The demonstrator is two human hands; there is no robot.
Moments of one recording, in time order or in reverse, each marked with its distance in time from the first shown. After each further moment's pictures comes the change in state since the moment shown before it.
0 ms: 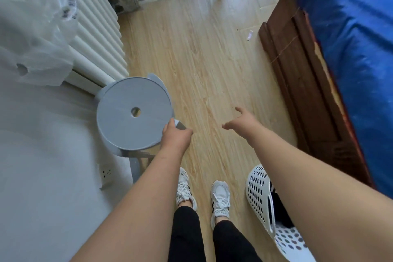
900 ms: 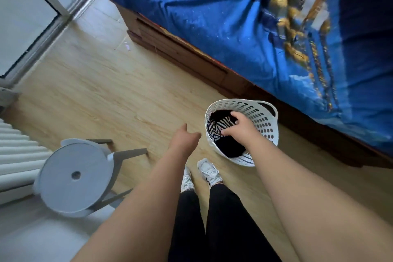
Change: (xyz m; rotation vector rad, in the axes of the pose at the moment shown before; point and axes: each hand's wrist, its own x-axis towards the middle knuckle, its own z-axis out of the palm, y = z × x) left_hand -0.203 0.052 0.127 0.688 -0.567 0.339; right_hand -0.209 0.190 -0.114 0.537 0.398 0.273
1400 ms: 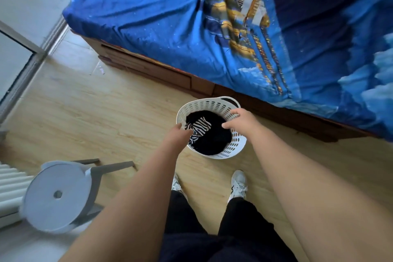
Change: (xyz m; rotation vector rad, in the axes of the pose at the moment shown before) left_hand -0.074 0.066 0.100 0.100 -0.038 0.078; right_hand -0.039 0.085 -0.138 0.147 0.062 0.020
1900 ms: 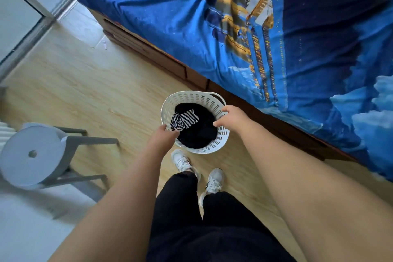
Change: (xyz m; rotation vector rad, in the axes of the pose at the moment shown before) left_hand -0.025 -0.002 0.092 -0.083 0.149 -0.138; right_hand 0.028 0.027 -0.079 -0.380 -0.159 -0.115
